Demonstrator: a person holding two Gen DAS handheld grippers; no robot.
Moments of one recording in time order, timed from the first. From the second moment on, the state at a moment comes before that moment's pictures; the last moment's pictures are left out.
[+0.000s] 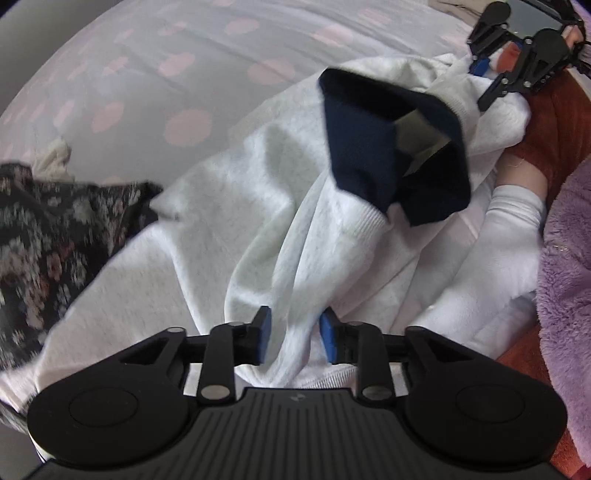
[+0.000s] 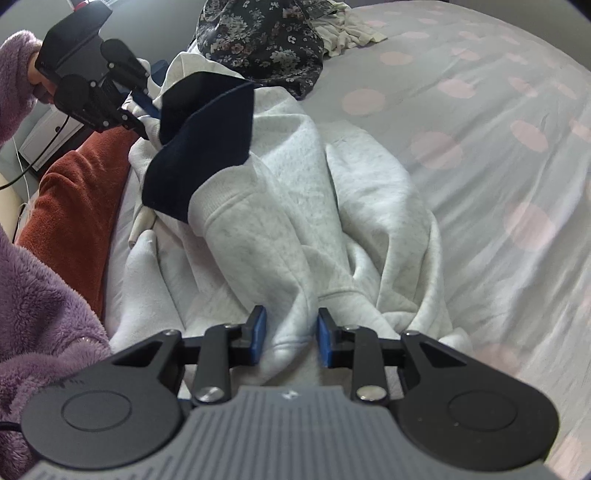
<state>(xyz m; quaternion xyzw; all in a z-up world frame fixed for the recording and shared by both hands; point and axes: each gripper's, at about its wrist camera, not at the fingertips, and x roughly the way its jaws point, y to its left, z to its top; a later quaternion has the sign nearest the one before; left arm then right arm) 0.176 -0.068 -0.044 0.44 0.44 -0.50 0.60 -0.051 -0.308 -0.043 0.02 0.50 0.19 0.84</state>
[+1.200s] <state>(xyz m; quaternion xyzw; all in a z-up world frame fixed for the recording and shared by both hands) 0.134 -0.095 0.113 0.38 0.29 -0.38 0.79 -0.090 -0.257 0.124 -0.35 0.26 -0.05 0.90</state>
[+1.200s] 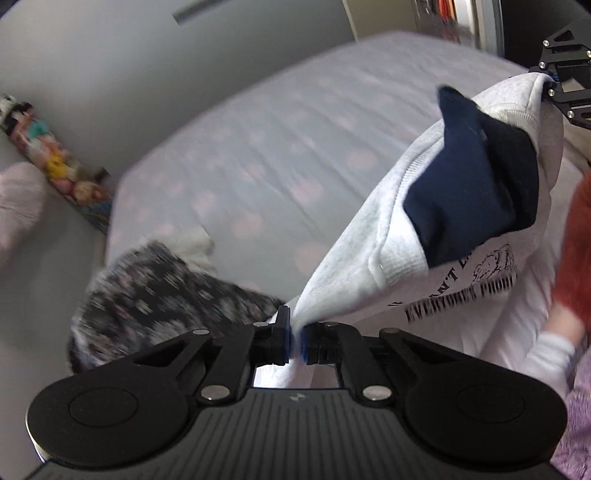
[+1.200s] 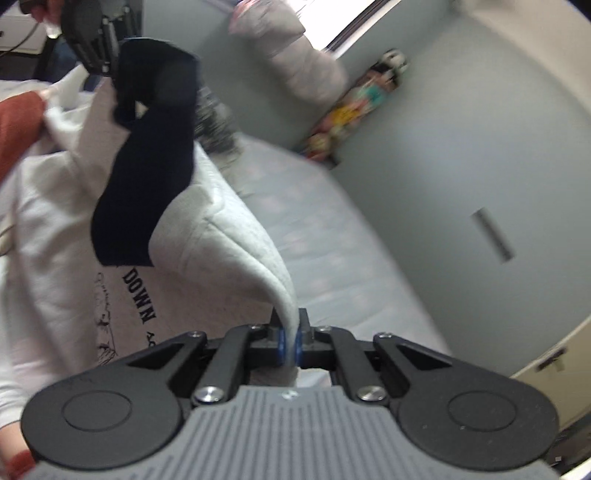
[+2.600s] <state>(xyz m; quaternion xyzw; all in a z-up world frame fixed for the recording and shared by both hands) -0.085 -0.071 0.359 0.24 -0.12 -0.40 0.88 -0.333 -0.190 0.357 -0.39 -0.11 -0.31 0.86</state>
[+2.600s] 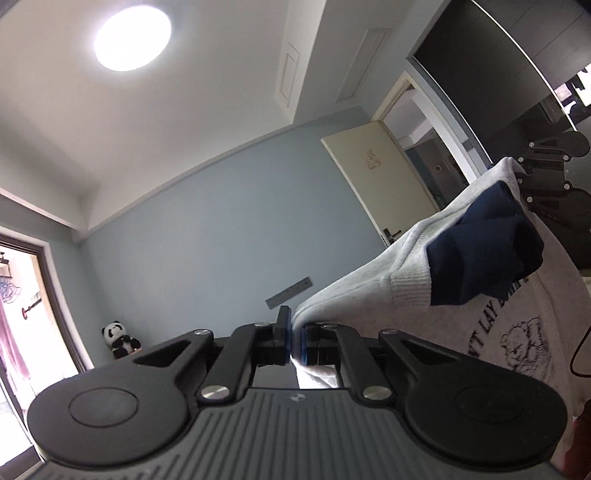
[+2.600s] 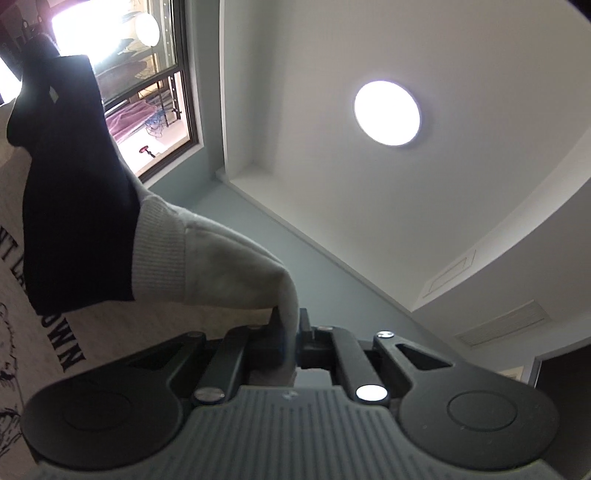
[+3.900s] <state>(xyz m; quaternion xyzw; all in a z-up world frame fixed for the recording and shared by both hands) 0.421 -0.507 -0.115 0.36 0.36 -0.35 0.78 0.139 -0.639 -0.101 -0.15 0.42 -0.22 0.87</state>
